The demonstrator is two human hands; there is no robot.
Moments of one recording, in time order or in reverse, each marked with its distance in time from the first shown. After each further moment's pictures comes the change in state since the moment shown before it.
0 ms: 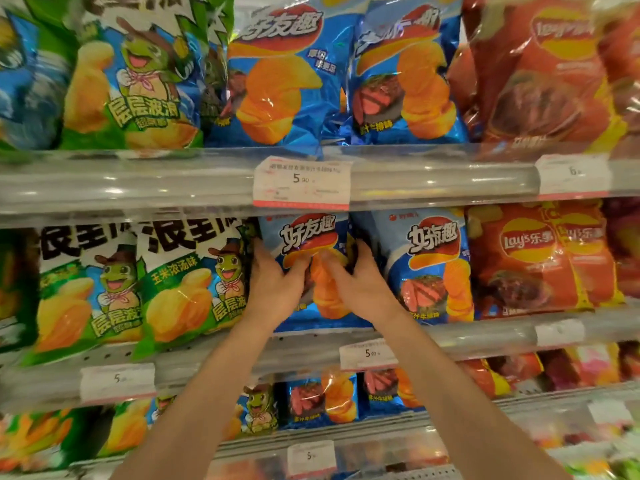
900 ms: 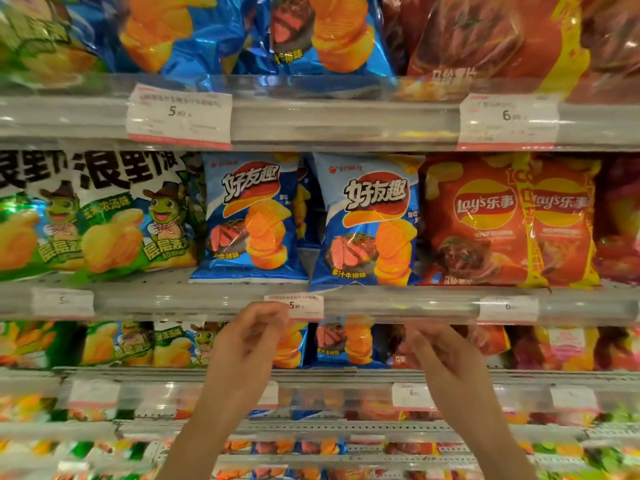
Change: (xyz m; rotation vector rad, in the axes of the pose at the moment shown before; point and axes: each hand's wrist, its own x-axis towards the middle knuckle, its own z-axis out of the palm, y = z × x) left_hand -0.181 0.006 0.064 0.040 0.025 -0.115; right_hand -0.153 0.108 -0.181 -0.004 0.071 0.178
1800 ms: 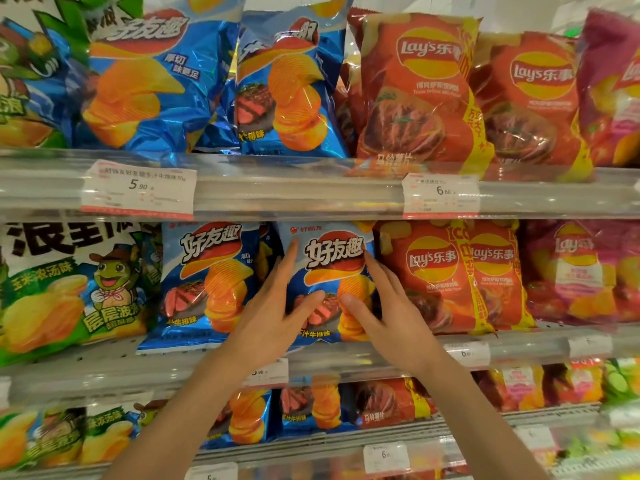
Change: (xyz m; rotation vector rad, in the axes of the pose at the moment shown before) left_hand 0.113 0.051 0.055 0.358 -0.296 0.398; right_hand 0.104 -0.068 -0.003 -0.408 -0.131 -0.375
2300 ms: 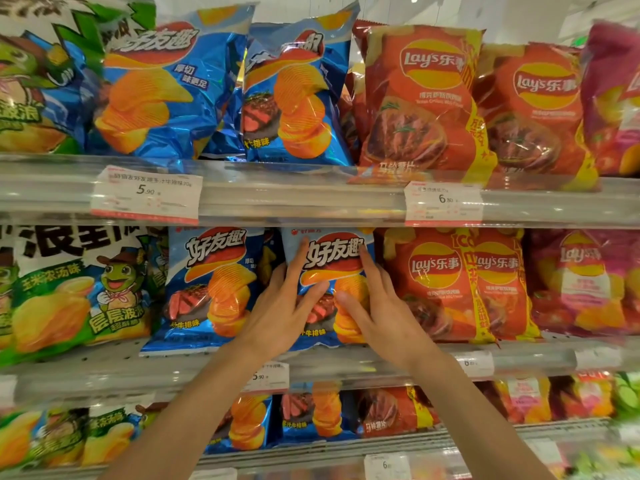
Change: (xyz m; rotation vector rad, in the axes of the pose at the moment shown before) left_hand 0.017 0.004 0.006 0.073 -0.010 -0.016; right_hand 0.016 -0.012 0.002 -0.059 -0.087 0.002
